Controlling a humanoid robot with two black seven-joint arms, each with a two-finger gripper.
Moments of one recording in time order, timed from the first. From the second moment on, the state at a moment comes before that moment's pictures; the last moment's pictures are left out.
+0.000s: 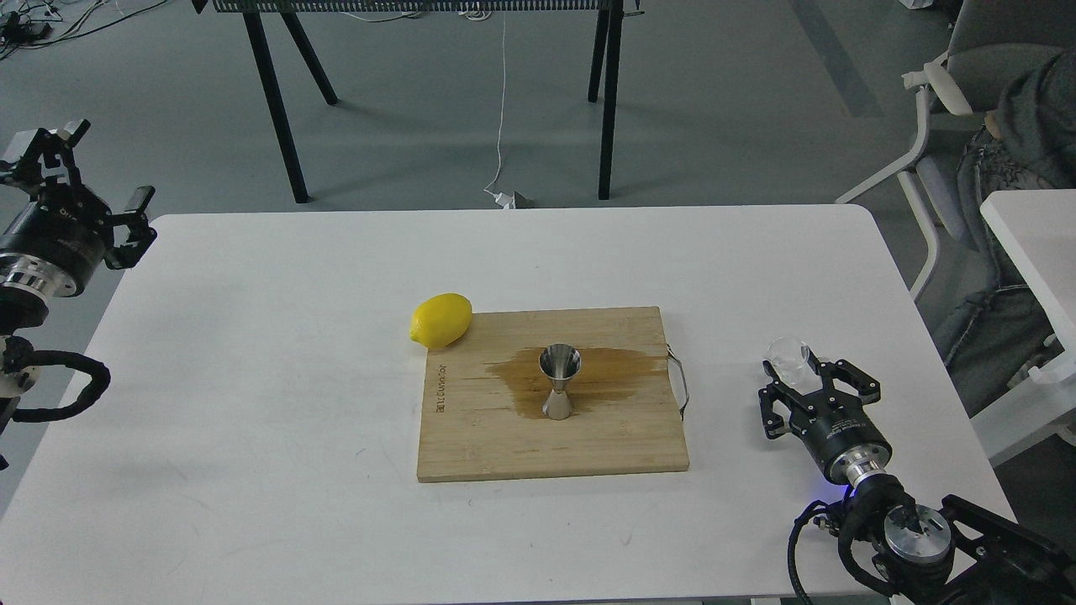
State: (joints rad) left arm -0.69 0.57 -0.63 -0.45 0.11 -0.49 -0.49; right arm 0.31 -0.34 0.56 0.83 0.63 0.49 0.28
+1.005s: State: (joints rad) left arm -0.69 0.54 -0.63 -0.45 0.11 -0.49 -0.49; right arm 0.53 -0.35 0.53 1.14 0.16 0.49 0.19
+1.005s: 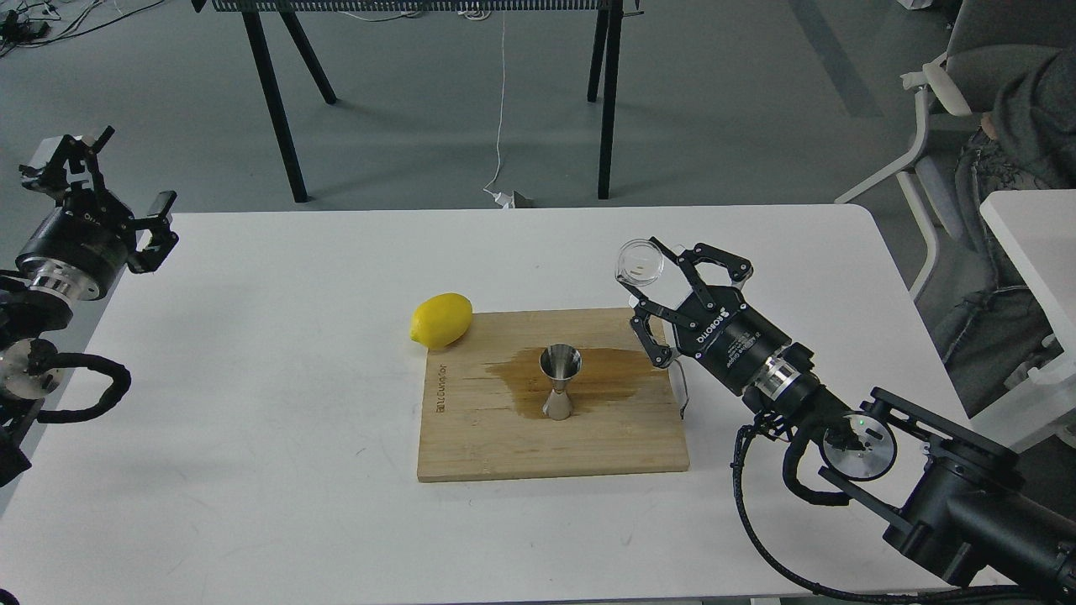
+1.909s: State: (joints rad) left arm -0.67 0.54 -0.64 -0.45 0.11 -0.49 -0.49; right arm 0.74 -0.45 0.35 1.20 -0.23 0.49 0.12
